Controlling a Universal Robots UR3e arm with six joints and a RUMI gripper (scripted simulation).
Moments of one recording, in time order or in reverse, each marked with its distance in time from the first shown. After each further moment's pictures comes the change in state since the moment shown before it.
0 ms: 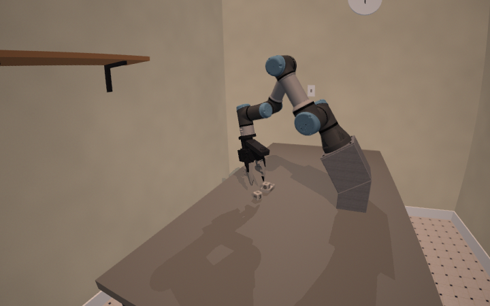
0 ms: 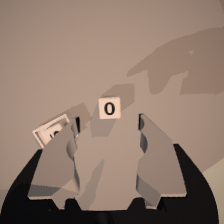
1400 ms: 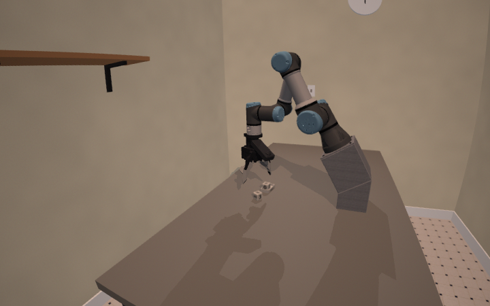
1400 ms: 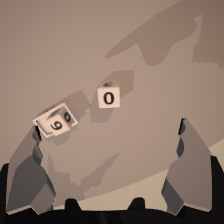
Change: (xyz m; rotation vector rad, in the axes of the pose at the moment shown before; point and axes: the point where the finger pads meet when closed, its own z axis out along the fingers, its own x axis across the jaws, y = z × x) arm 0.000 0.001 -0.003 -0.219 0.004 0.005
